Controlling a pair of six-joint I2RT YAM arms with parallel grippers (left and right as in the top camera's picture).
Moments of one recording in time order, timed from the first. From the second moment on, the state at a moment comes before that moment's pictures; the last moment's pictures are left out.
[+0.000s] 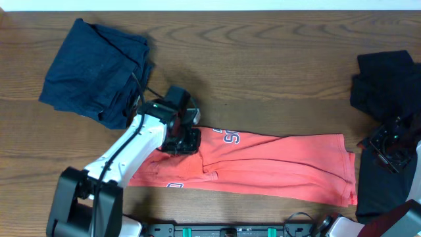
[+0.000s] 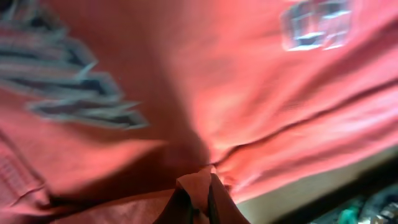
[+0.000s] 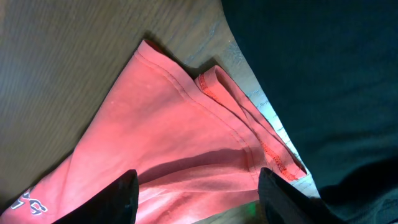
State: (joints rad) left arm -0.39 1.58 0.99 -0.88 0.40 -0.24; right arm -0.63 1.43 1.09 -1.19 -0.18 0.23
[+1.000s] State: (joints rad) left arm -0.69 1.59 1.04 -0.84 0.39 -0.17; right arm -0.63 1.43 1.09 -1.19 -0.18 0.23
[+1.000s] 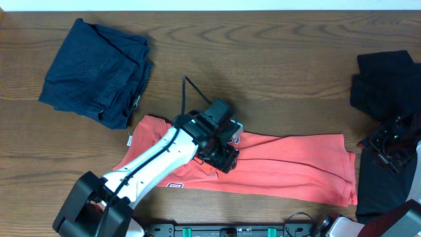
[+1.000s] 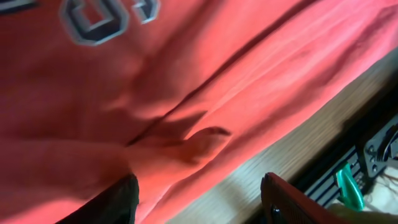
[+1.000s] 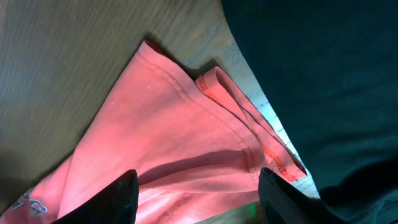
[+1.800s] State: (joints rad) left arm -0.49 1.63 0.88 -0.57 0.28 -0.15; right arm -0.63 1.43 1.09 -1.18 -0.19 0.23
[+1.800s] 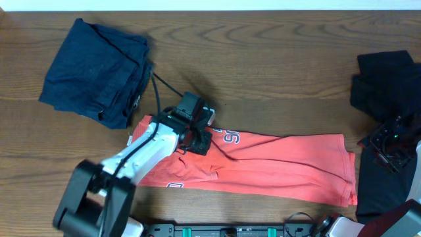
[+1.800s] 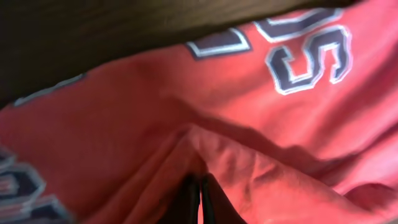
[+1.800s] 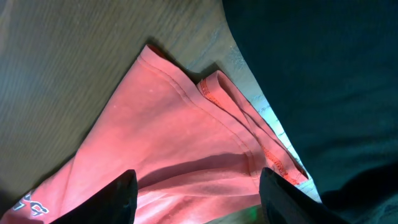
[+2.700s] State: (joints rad) left arm -0.44 1.55 0.99 -0.89 0.06 -0.14; right arm -0.63 1.43 1.09 -1.17 -0.19 0.23
